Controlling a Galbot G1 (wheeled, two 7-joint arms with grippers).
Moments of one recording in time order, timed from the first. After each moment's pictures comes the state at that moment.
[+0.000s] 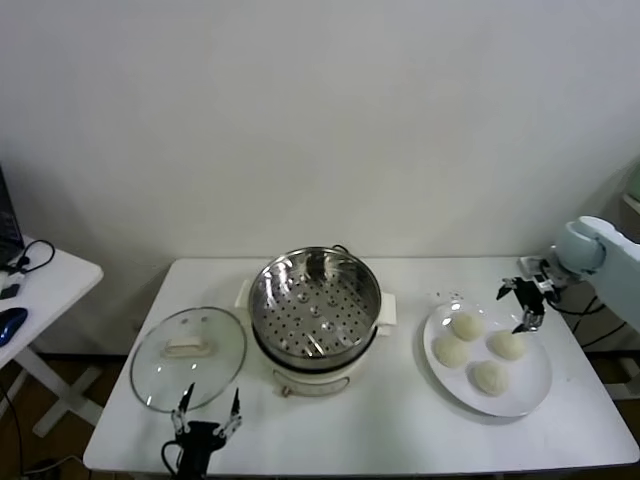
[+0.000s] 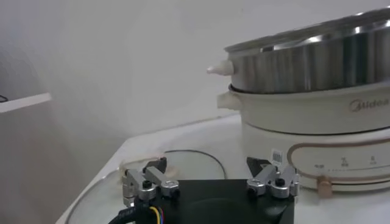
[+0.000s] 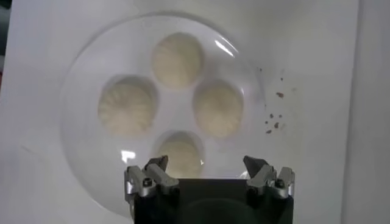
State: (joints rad) left arm 1.70 -1.61 -0.62 -1.86 0.20 -0.16 0.03; right arm 0.07 0.69 -0.78 0.96 -0.11 0.06 -1.21
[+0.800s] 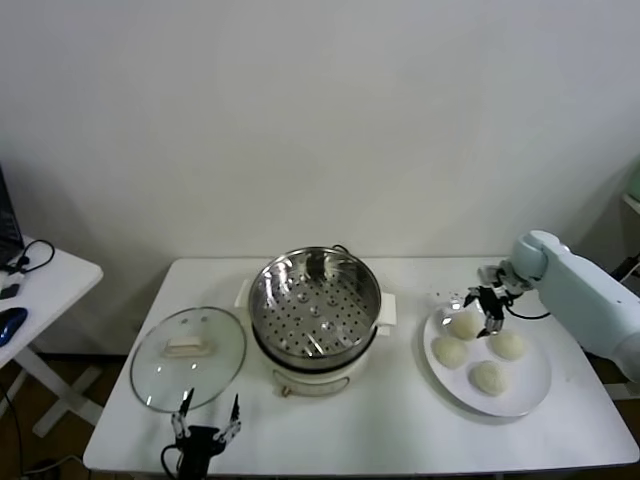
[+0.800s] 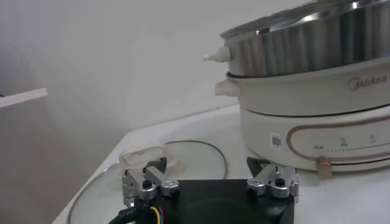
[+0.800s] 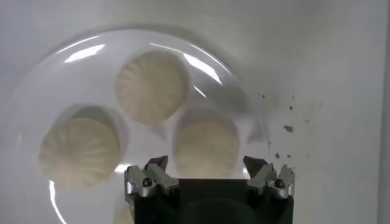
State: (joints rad) left arm 1.70 -1.61 -0.62 -1.83 0.24 -0.17 0.04; right arm -0.03 0.87 -0.62 0.77 -0.24 0.12 -1.18
